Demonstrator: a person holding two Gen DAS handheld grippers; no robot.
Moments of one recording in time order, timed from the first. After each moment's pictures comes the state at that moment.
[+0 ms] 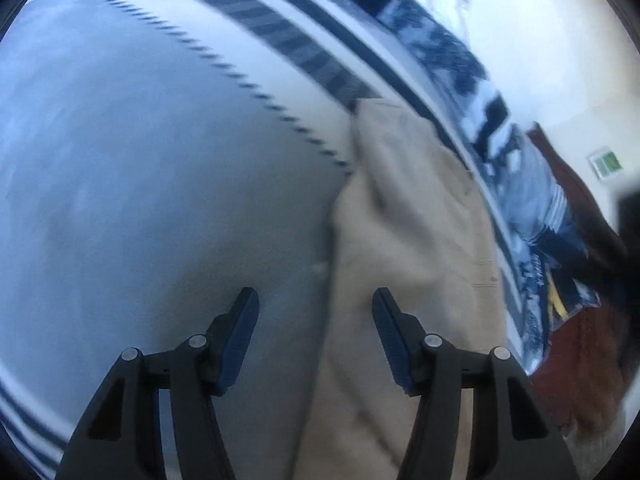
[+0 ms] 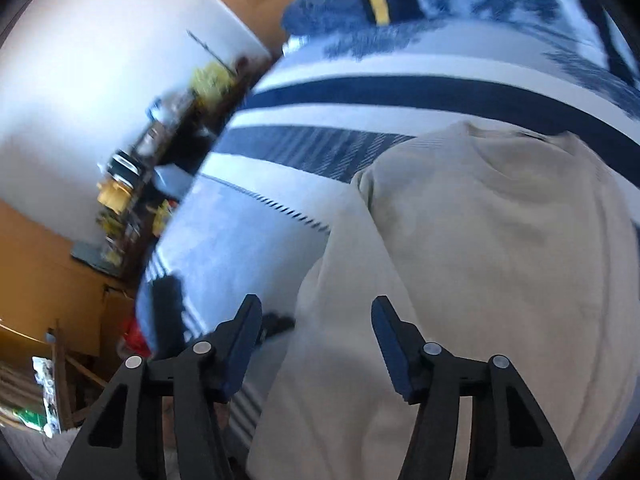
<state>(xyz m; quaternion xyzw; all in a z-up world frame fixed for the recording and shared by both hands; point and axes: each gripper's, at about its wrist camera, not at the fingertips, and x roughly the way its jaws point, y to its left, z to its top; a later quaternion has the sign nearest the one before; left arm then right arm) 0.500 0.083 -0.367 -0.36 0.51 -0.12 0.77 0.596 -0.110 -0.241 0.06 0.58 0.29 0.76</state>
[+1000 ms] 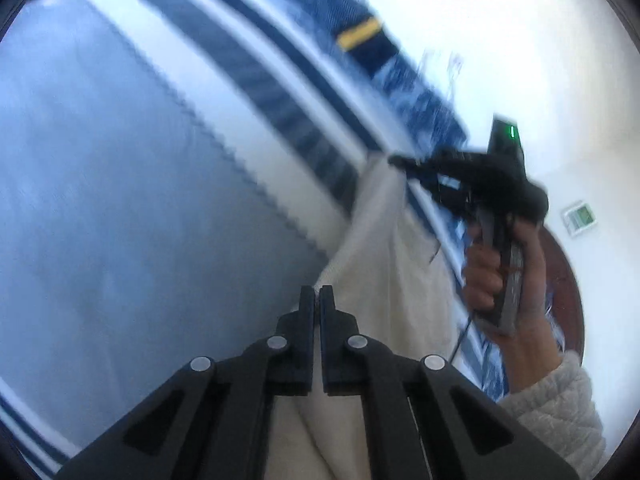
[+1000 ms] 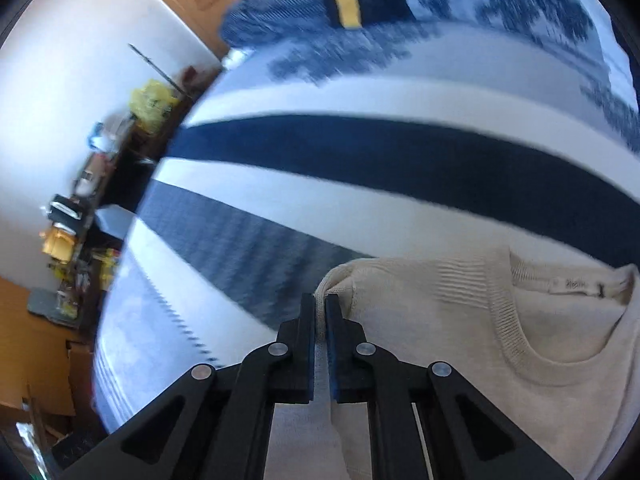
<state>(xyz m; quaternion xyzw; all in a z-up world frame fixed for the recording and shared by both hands) 0.505 0.108 -0.356 -0.43 0.46 -0.10 0.77 0.763 -0.034 -0.304 0.04 0.58 0.21 0.79</state>
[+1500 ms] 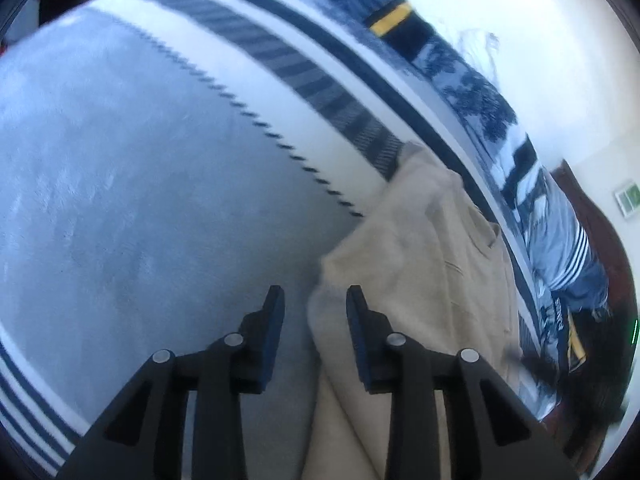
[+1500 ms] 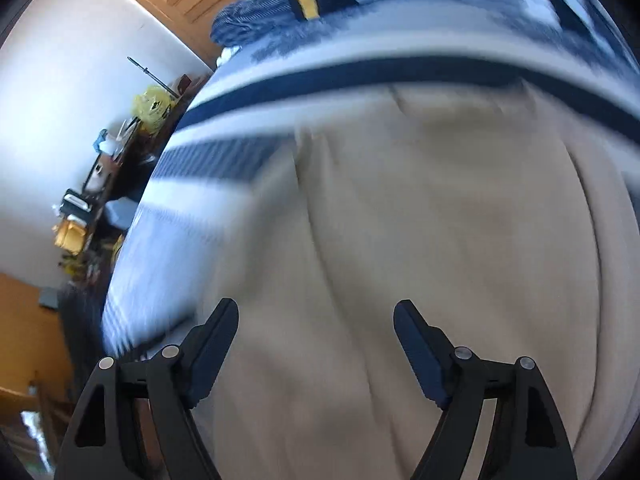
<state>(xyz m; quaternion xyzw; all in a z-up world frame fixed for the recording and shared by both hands) 0.485 0.104 -0.341 -0.35 0.48 -0.03 0.81 0.563 -0.174 -0.289 0.10 0.58 0.20 0.78</state>
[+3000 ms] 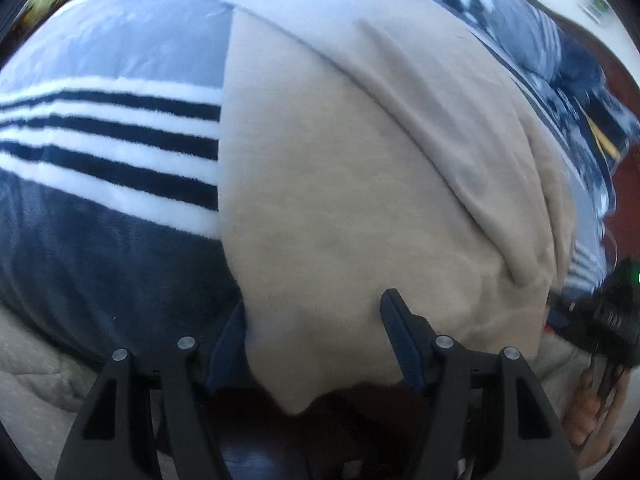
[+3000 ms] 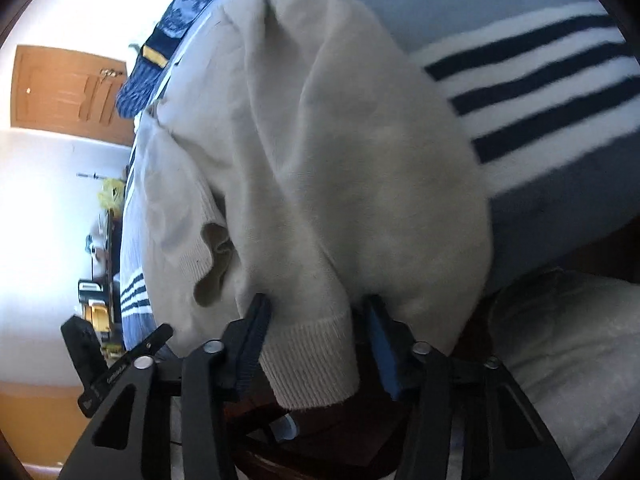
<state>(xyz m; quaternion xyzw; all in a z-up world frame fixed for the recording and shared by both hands) 0.278 -0.014 -0.360 -0.16 0.59 -0.11 0.78 0.234 -0.393 -0.361 0.32 0.58 0.06 0.75</state>
